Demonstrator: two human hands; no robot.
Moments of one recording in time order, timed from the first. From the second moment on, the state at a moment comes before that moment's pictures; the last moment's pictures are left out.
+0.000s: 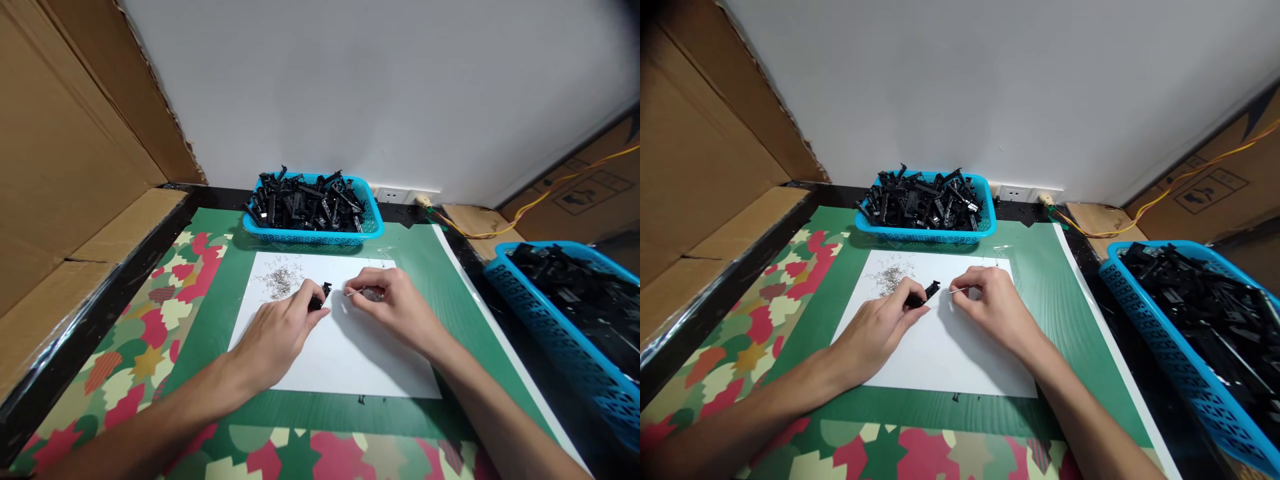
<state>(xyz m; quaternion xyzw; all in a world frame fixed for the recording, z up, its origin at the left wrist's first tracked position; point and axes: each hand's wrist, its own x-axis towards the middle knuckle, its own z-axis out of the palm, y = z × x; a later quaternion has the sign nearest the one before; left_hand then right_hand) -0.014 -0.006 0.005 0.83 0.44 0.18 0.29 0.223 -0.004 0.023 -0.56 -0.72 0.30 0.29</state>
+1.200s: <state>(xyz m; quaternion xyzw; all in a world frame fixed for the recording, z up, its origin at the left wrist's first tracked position) -0.016 -0.005 -0.002 0.88 0.39 0.15 0.23 0.210 -0.008 0.005 -0.54 -0.79 0.17 0.23</state>
